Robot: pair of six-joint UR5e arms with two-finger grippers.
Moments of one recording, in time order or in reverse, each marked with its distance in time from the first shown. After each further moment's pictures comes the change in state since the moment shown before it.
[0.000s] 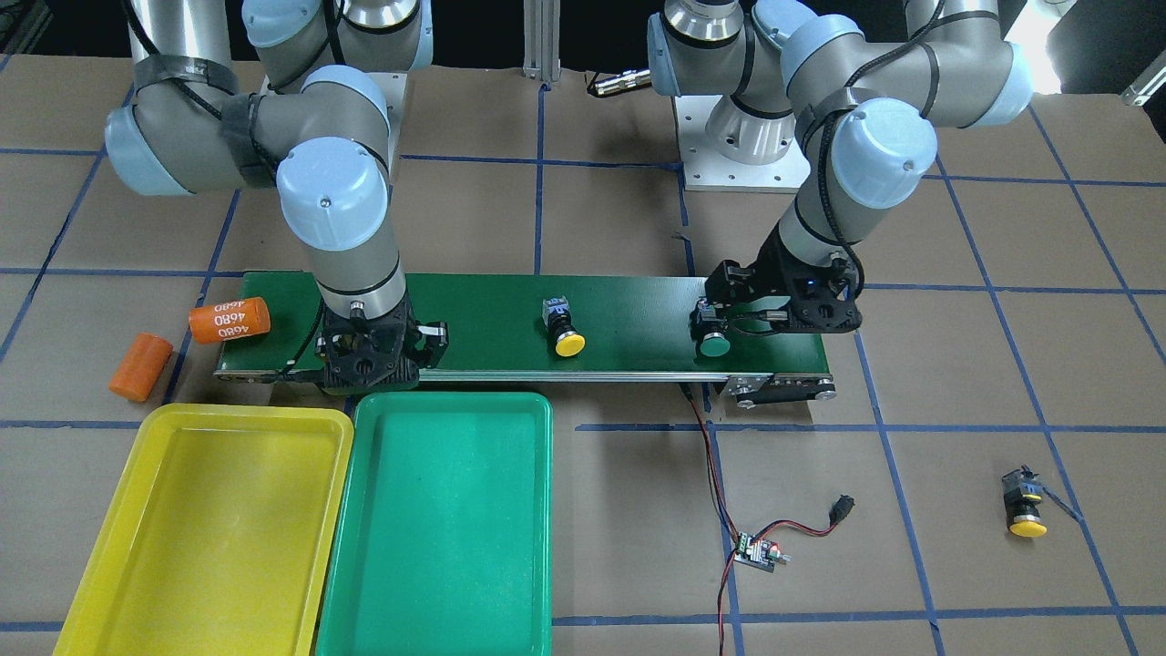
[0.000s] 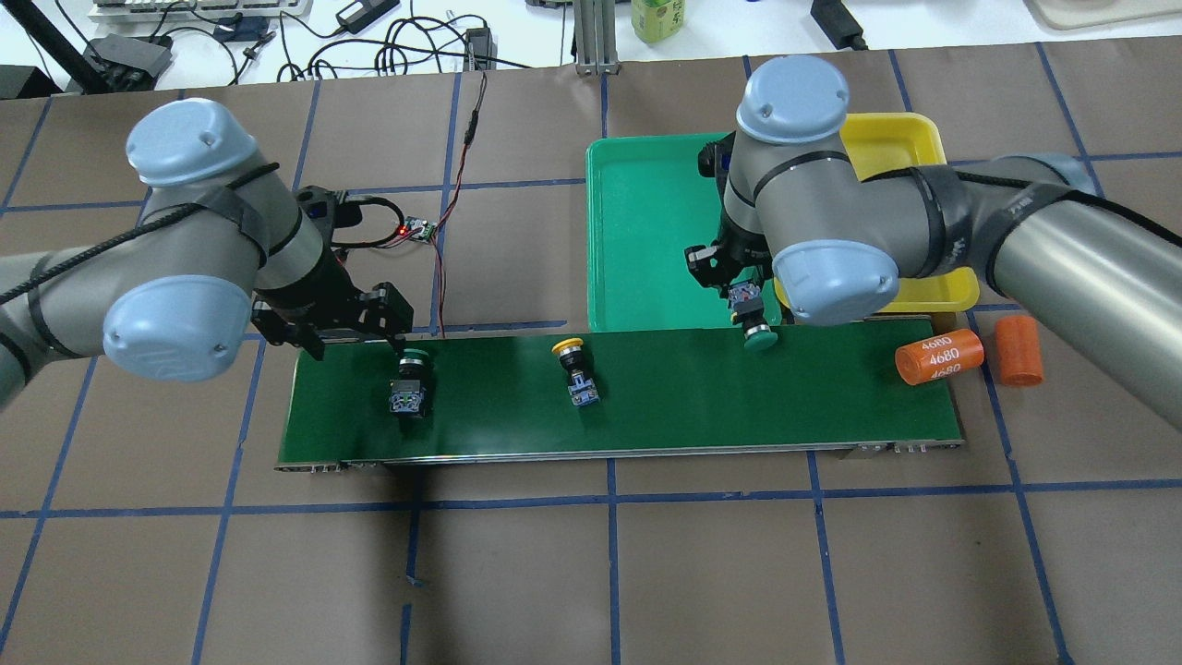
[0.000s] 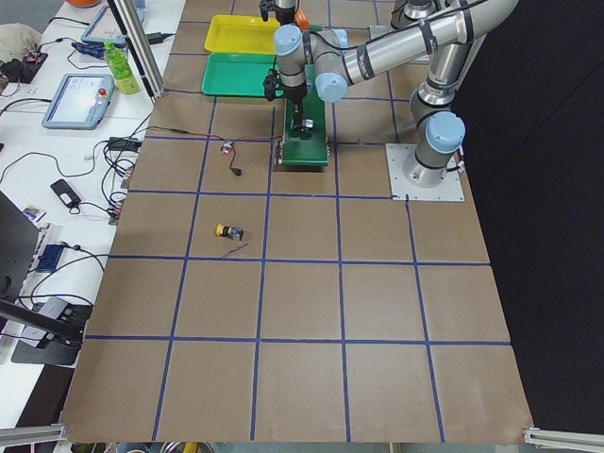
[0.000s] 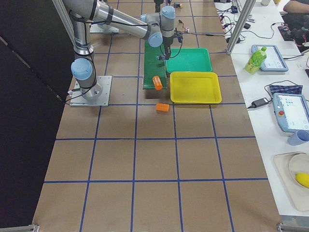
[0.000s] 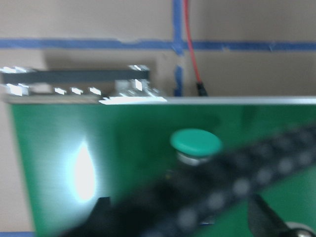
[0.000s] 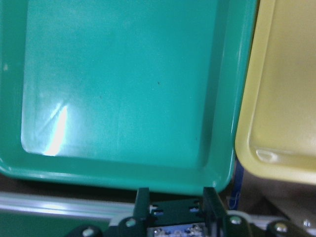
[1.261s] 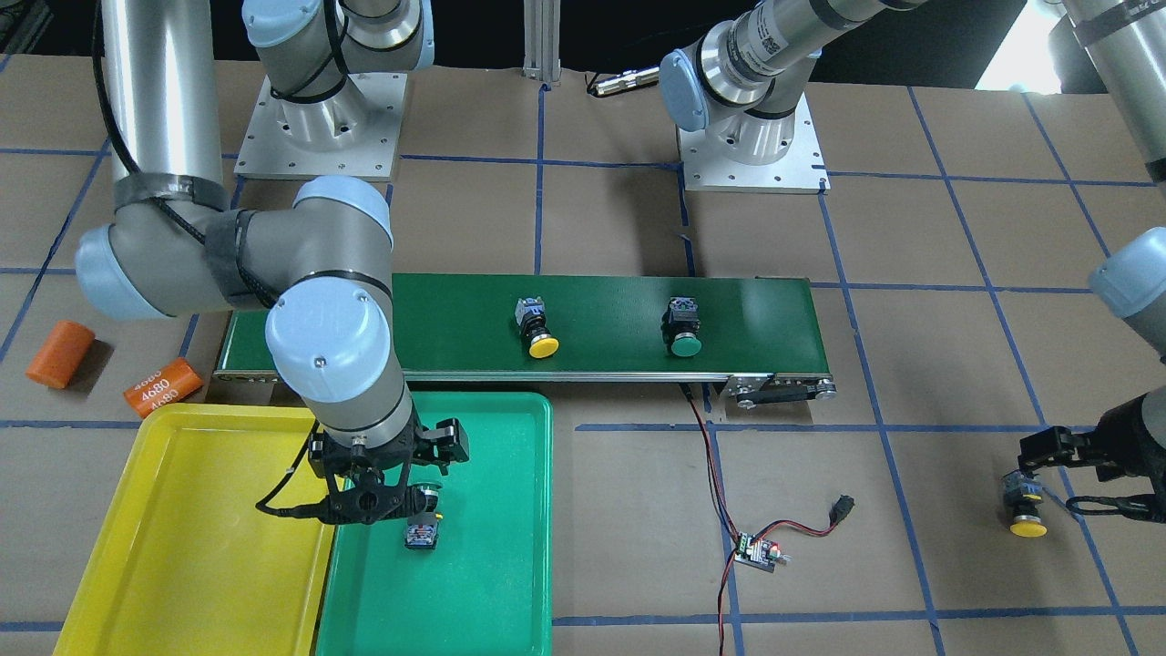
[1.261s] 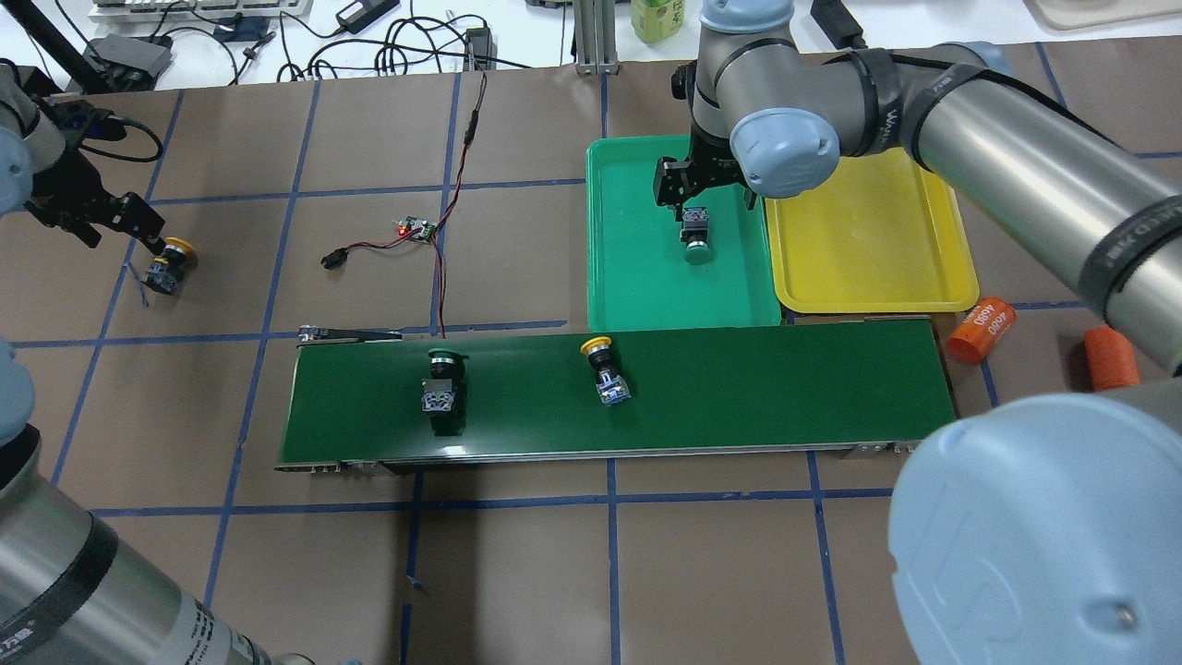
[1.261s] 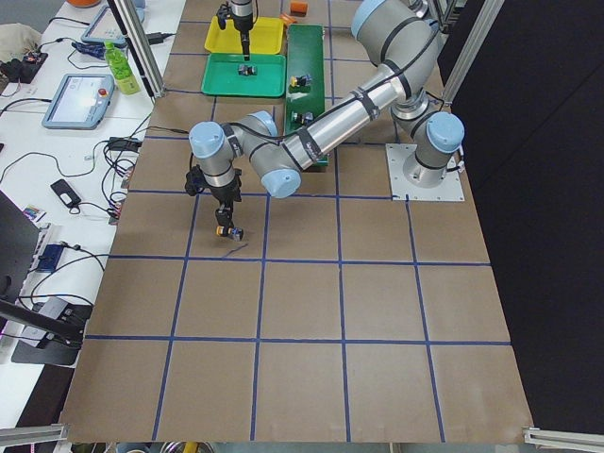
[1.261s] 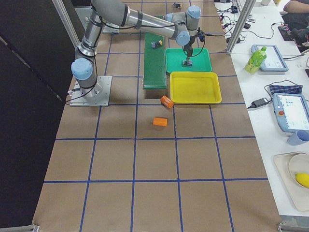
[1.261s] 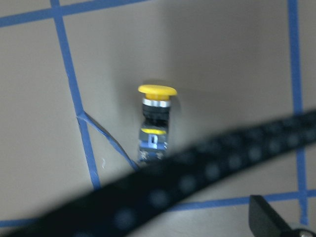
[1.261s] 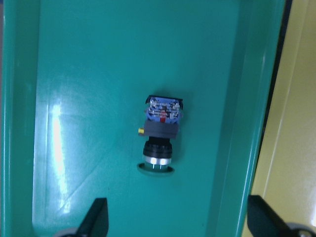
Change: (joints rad) left arm 0.418 -0.529 0.522 0.091 0.108 0.630; right arm -0.007 0.176 -0.261 0.134 0.016 -0.002
